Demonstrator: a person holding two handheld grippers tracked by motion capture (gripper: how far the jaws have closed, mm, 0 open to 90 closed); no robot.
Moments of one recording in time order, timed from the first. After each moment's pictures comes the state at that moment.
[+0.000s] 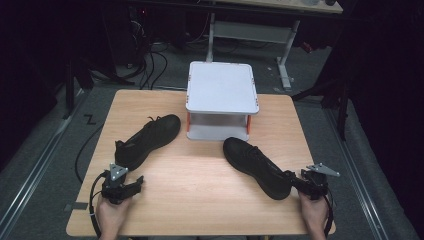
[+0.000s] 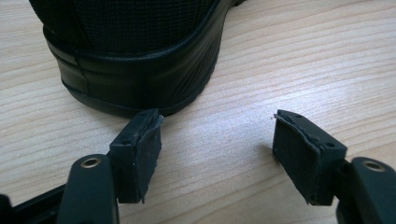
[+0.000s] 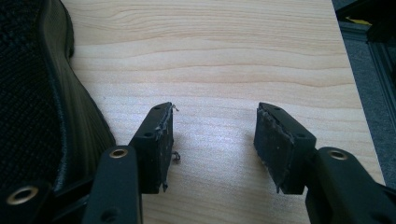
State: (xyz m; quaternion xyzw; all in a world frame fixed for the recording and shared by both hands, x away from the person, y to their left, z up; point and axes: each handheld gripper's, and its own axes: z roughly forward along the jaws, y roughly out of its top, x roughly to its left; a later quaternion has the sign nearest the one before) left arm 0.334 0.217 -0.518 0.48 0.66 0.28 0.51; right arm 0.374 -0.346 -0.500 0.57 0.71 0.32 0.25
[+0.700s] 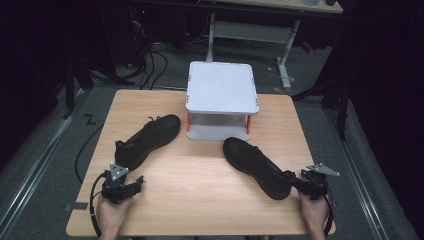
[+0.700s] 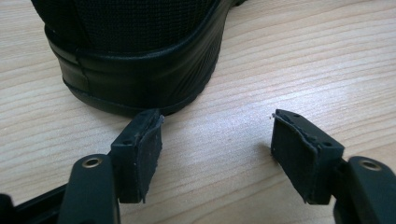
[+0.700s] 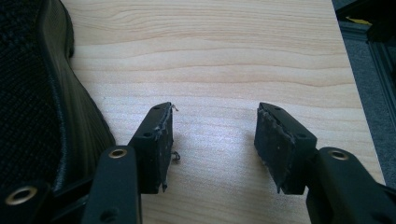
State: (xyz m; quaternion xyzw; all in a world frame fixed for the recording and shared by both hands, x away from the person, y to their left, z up) left arm 0.333 0.217 -0.518 0.48 0.66 0.28 0.51; right arm 0.374 -0.346 -0.500 0.57 0.71 0.32 0.25
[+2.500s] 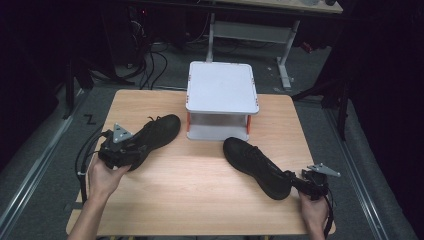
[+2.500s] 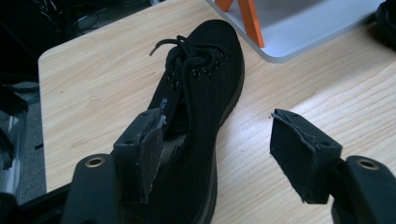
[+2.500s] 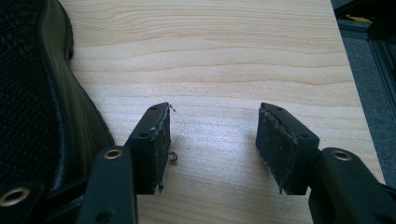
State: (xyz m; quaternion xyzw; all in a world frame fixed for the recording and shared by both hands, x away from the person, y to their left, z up) left arm 0.381 0.203 -0.405 0.57 0.57 0.28 0.51; right arm 0.374 -0.347 -0.500 0.57 0.71 0.32 0.25
